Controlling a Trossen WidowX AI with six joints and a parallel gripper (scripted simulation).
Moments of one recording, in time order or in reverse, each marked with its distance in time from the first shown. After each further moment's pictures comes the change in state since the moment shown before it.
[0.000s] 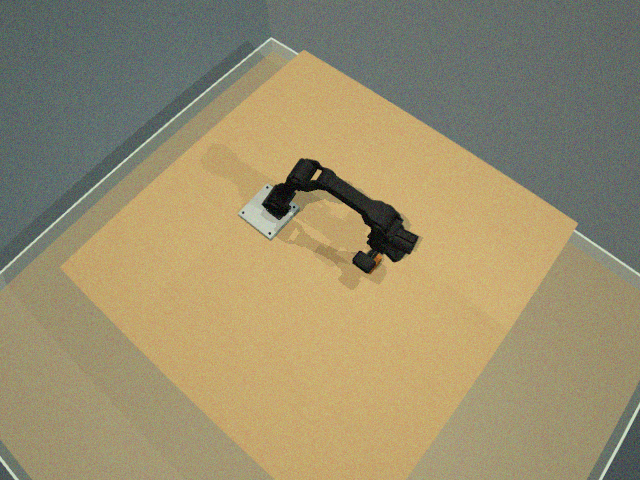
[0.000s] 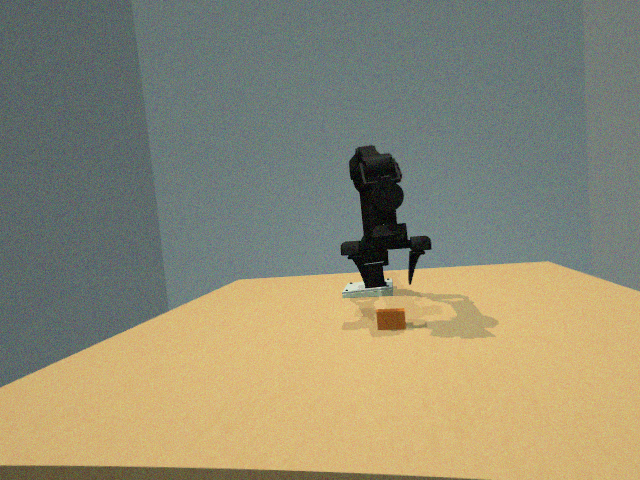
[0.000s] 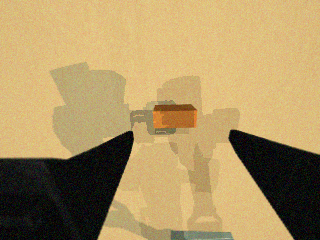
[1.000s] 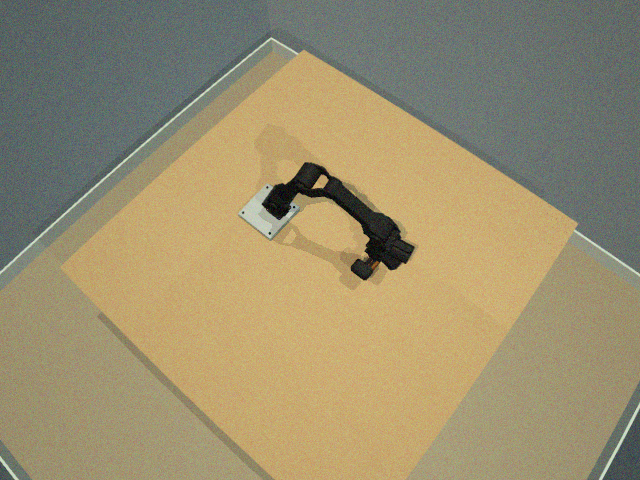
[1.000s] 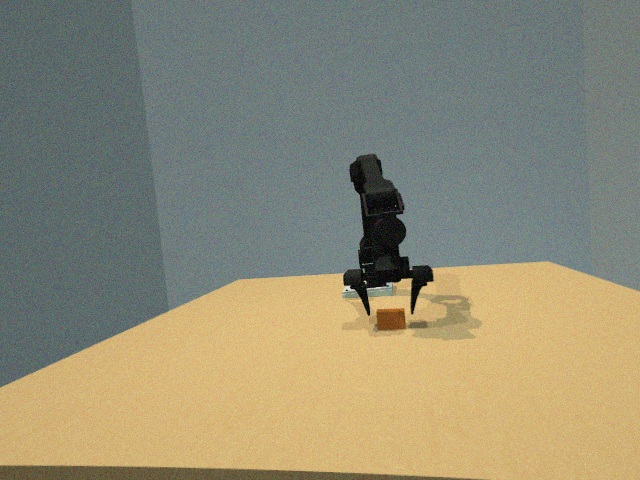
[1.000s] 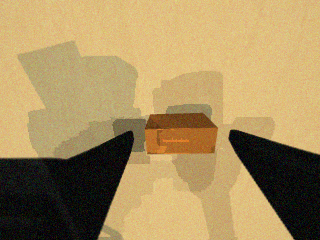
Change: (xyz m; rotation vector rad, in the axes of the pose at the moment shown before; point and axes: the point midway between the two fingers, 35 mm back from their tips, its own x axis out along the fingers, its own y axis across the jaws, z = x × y) arm 0.063 0.000 -0.004 0.008 0.019 -0.003
